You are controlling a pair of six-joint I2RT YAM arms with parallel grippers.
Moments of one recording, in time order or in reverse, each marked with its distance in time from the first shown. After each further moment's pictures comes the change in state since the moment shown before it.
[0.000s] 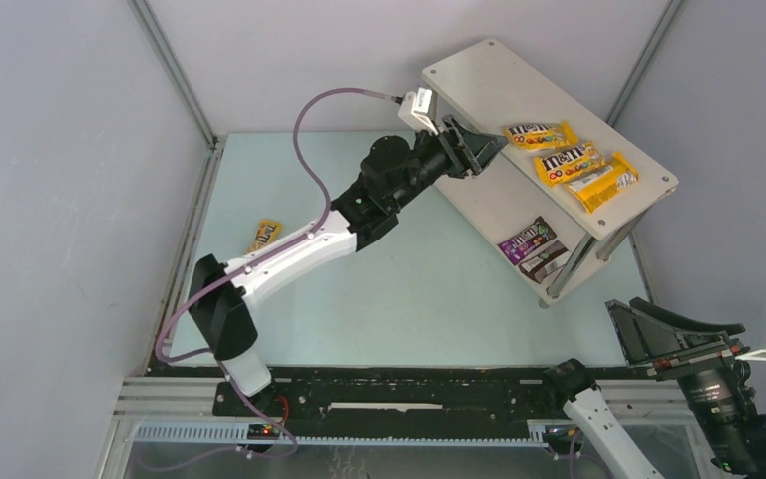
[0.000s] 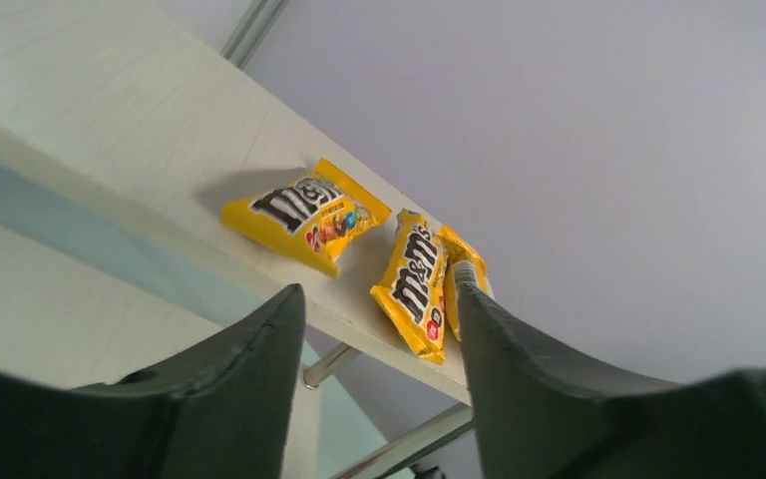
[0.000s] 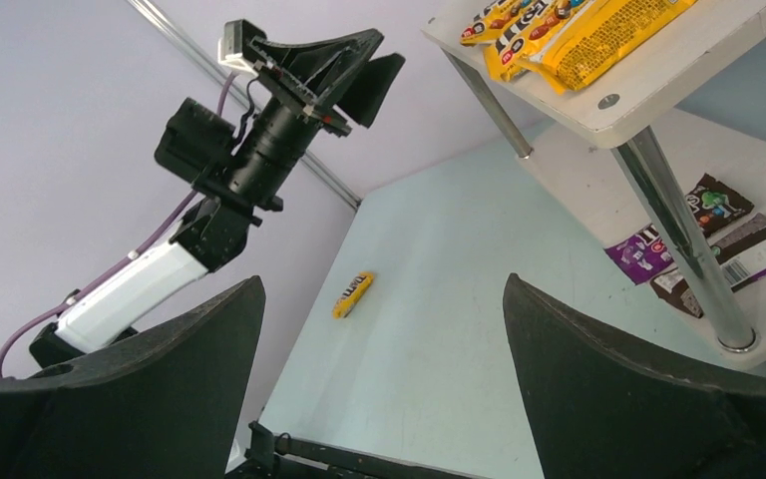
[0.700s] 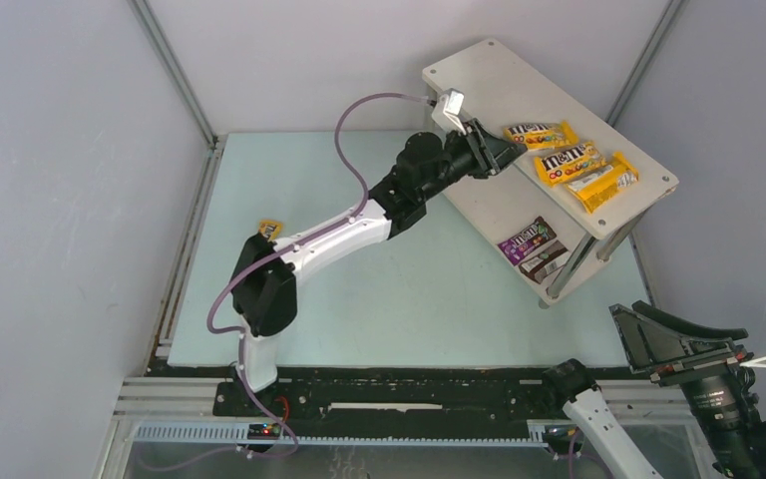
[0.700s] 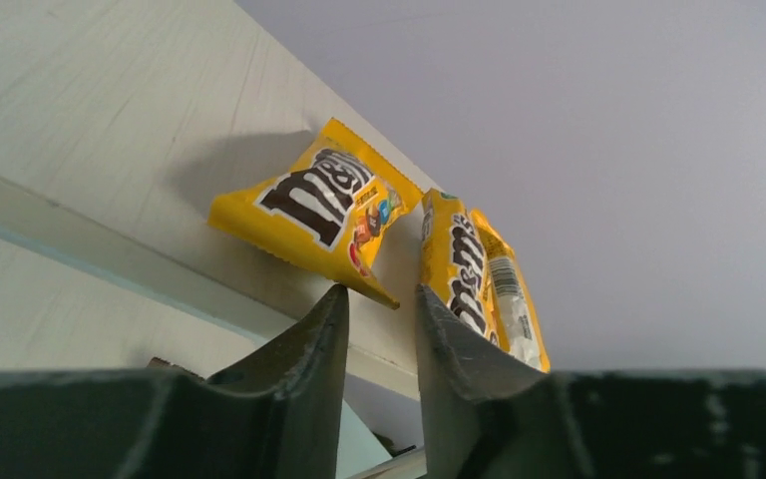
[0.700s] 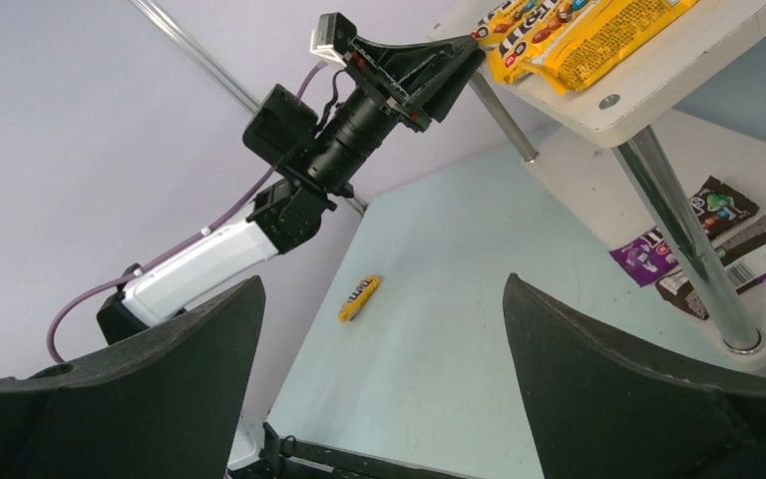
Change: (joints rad) left arm 0.027 0.260 0.185 0.034 0.147 -0.094; right arm 0.000 -0.022 -0.002 0.000 0.000 0.011
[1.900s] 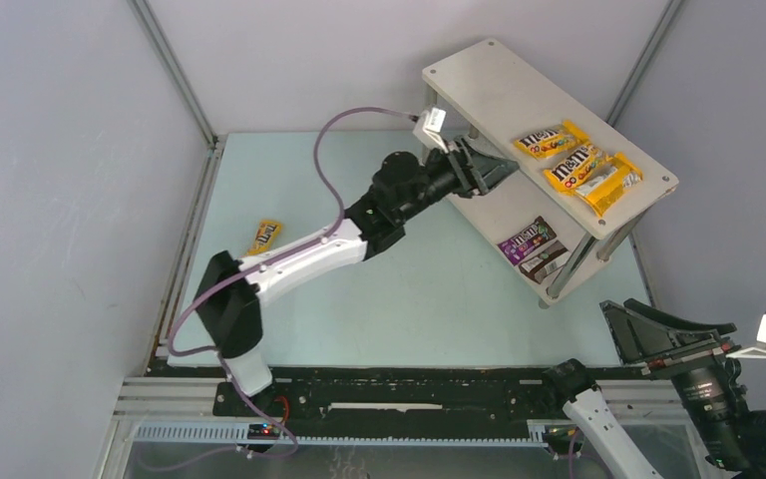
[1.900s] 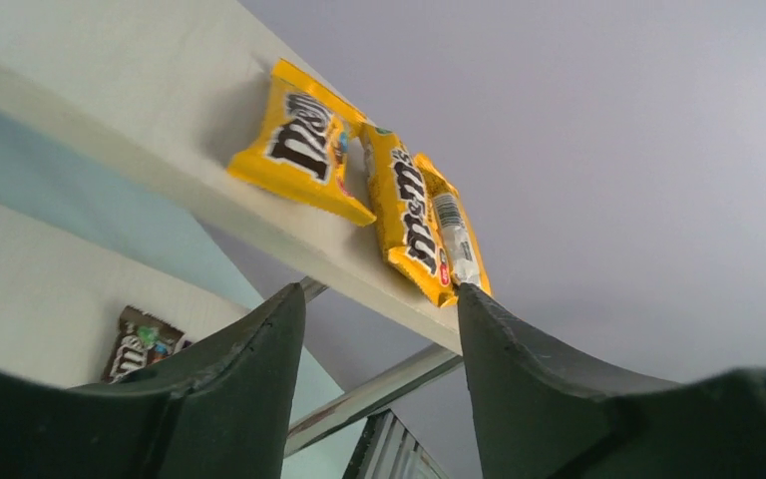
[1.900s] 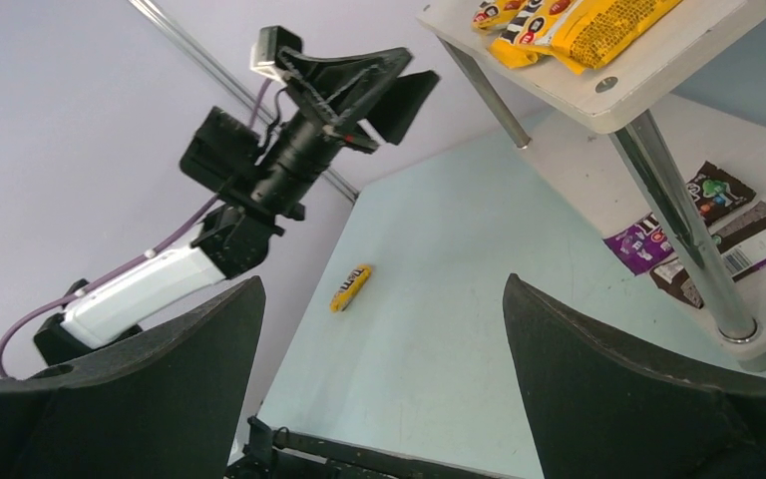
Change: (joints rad) left arm -0.044 -0.150 -0.182 0.055 -0.007 -0.014; right arm 0.000 0.000 -0.032 0.001 -0.007 0.000
